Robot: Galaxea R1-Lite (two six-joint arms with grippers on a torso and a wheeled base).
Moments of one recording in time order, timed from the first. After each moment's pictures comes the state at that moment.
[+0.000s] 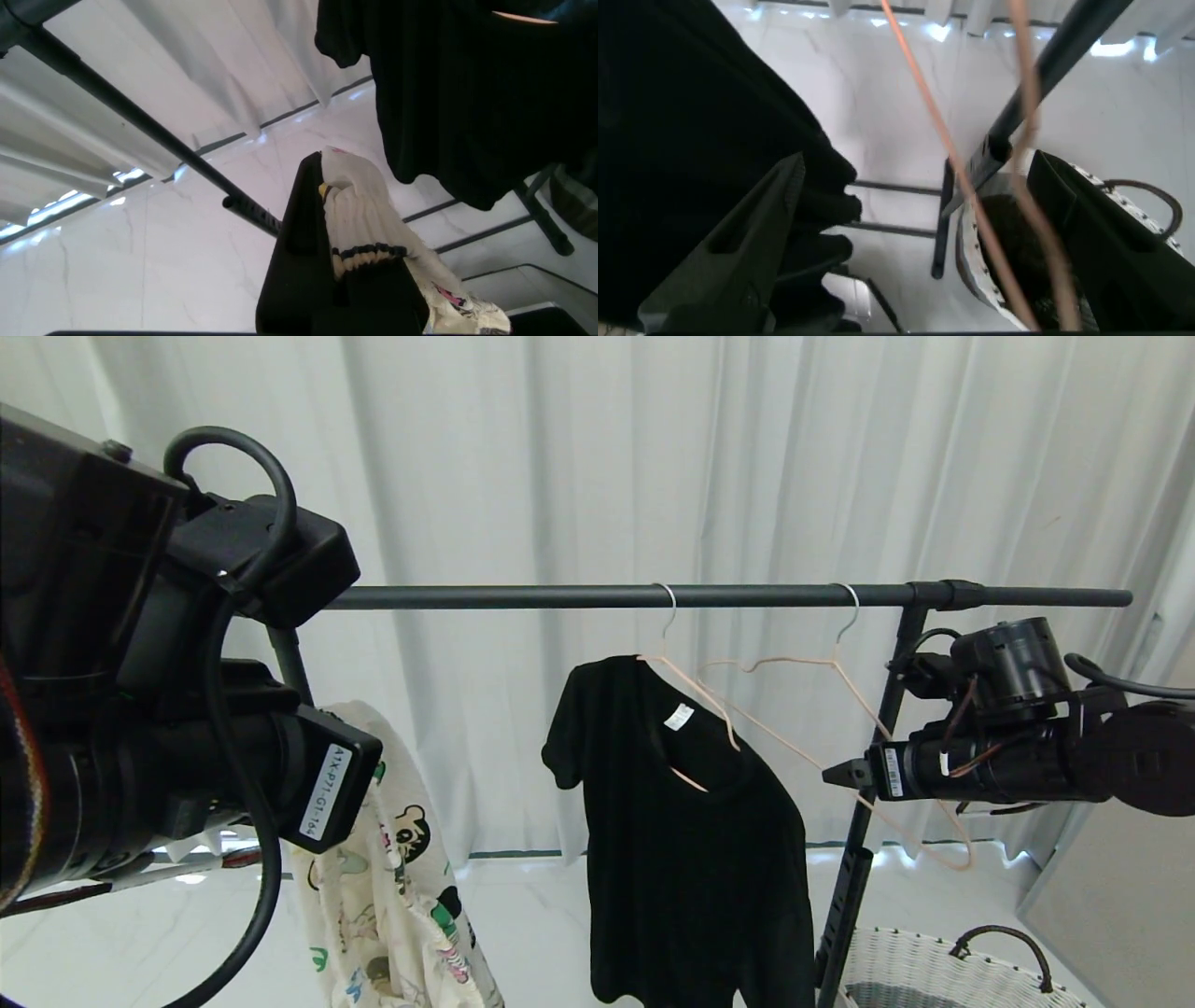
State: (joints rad) left arm -0.77 1.34 -1.19 0.51 0.55 0.00; right arm 0.36 1.75 -1.00 -0.06 0.01 0.20
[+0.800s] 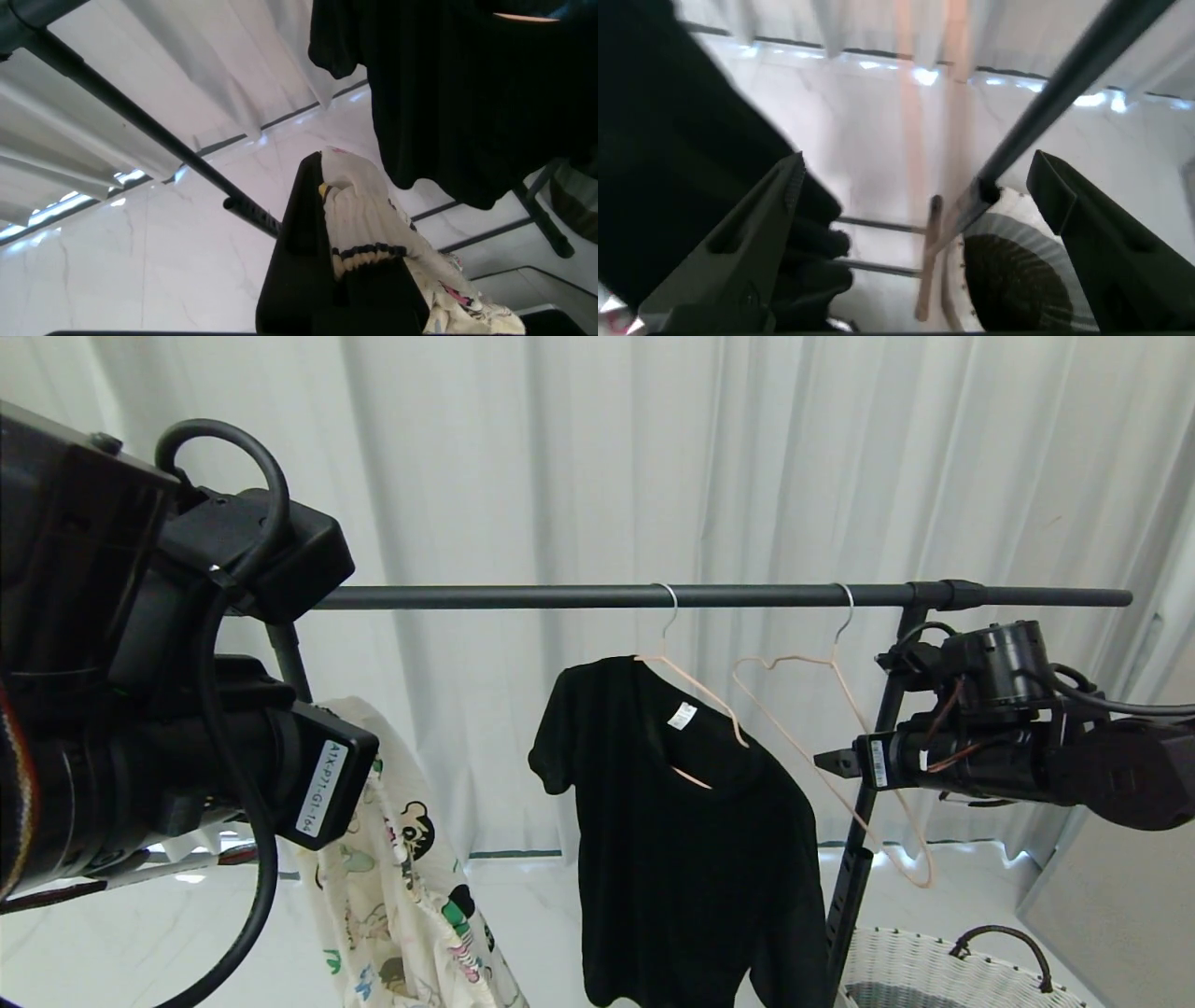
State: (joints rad) left arm -0.77 1.33 -1.20 0.51 0.56 0.00; right arm 0.38 1.78 -0.97 -0.22 -0.06 0.15
